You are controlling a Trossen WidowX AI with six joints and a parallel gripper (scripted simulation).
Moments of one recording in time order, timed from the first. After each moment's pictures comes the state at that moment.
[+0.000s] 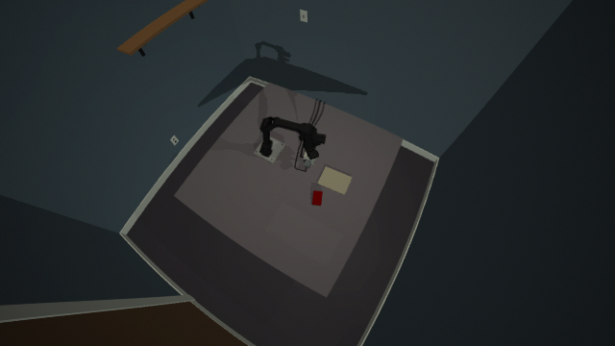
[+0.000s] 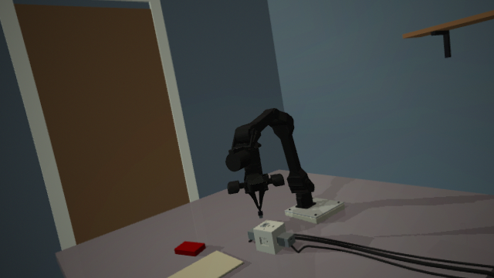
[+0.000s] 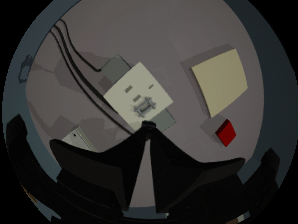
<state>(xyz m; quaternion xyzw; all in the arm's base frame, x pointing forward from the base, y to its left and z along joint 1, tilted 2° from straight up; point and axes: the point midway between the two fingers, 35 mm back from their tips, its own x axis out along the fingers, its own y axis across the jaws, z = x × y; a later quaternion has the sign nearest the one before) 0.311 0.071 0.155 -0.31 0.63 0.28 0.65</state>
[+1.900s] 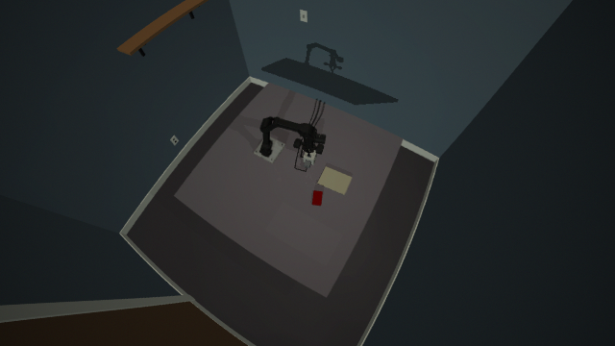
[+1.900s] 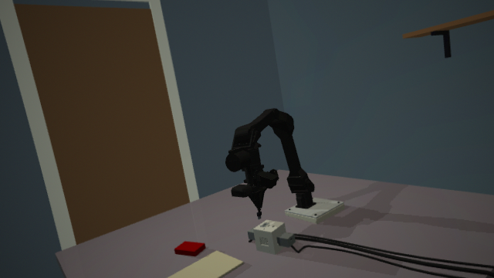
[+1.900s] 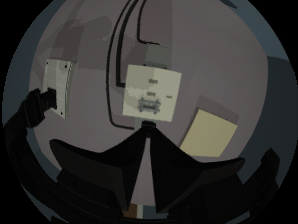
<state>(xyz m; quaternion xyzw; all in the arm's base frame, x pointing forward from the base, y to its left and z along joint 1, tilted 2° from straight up) 0.311 0.071 0.154 -0.55 0.46 0.51 0.46</state>
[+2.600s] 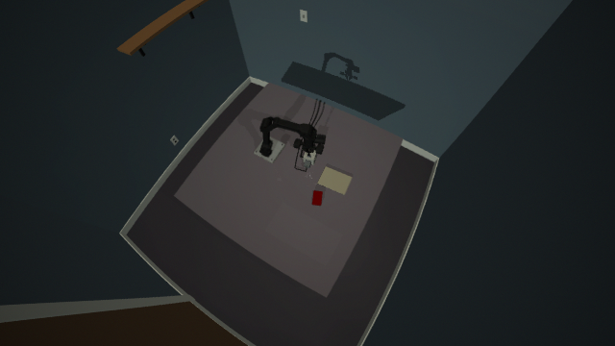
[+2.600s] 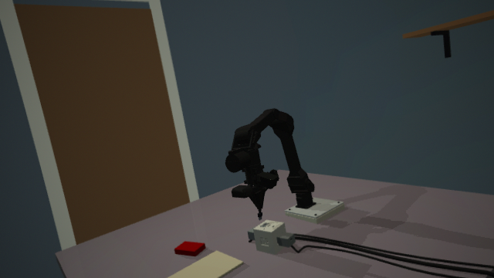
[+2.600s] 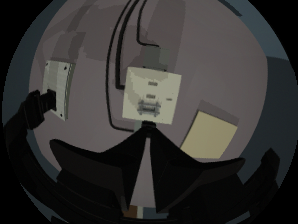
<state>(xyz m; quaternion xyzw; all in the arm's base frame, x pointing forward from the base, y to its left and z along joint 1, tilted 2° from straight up) 0.311 0.073 0.152 -0.55 0.46 0.52 0.47</state>
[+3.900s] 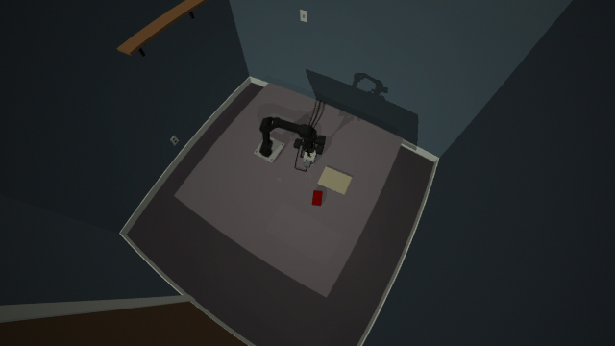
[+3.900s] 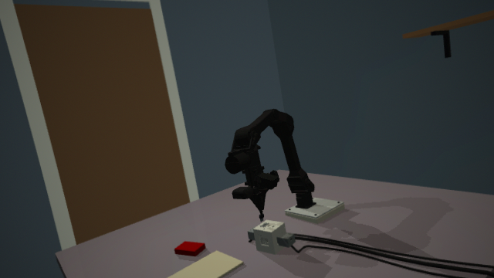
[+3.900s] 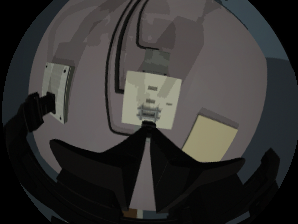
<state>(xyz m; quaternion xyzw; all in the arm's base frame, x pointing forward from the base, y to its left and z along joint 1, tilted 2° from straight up) 0.310 0.076 0.147 -0.54 0.45 0.53 0.48</state>
